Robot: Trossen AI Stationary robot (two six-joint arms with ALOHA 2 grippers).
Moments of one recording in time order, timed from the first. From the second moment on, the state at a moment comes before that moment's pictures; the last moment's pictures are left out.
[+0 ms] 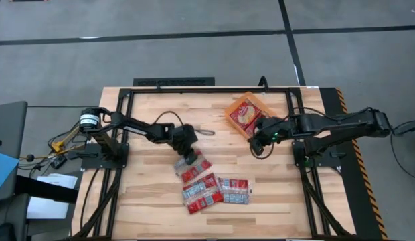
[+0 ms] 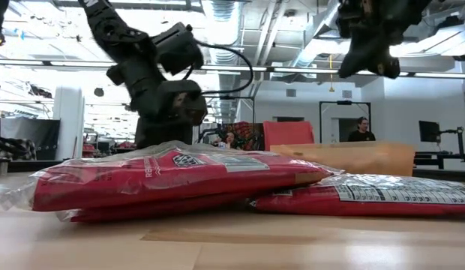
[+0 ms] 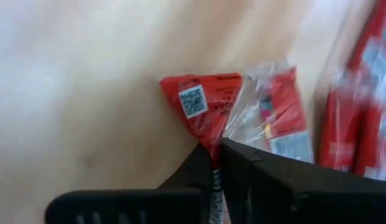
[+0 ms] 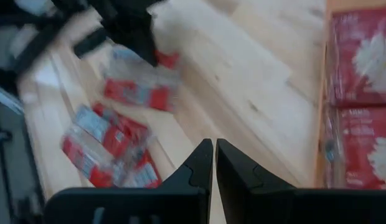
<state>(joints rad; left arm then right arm) 0.13 1.70 0.79 0.01 0.22 -0.64 0.02 1.02 0.82 -0.59 0.11 0.78</state>
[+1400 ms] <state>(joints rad) 0.29 2.26 2.00 -0.15 0.12 -0.35 0.11 0.72 0.82 -0.63 0.45 0.83</state>
